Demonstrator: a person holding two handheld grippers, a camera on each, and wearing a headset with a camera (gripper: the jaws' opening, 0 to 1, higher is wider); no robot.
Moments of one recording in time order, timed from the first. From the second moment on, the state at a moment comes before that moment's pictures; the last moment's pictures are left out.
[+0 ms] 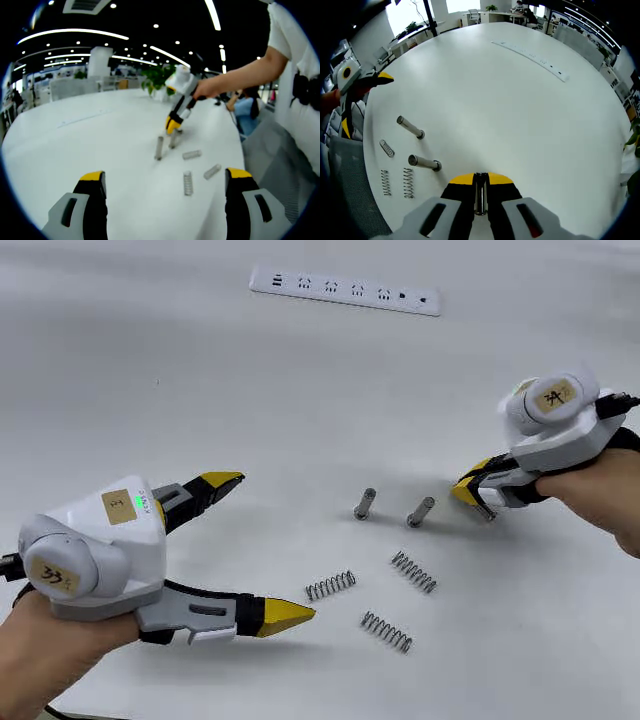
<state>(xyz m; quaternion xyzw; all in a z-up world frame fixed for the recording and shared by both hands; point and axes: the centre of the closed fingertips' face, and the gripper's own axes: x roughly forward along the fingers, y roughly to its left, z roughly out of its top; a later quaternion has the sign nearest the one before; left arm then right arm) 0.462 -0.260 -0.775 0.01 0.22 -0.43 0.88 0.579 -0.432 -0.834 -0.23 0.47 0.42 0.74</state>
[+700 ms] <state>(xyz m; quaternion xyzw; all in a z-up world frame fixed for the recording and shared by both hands) 0.461 -0.262 -0.773 0.02 0.21 -0.44 0.87 0.570 -0.443 -0.812 -0.20 0.45 0.41 0.77</state>
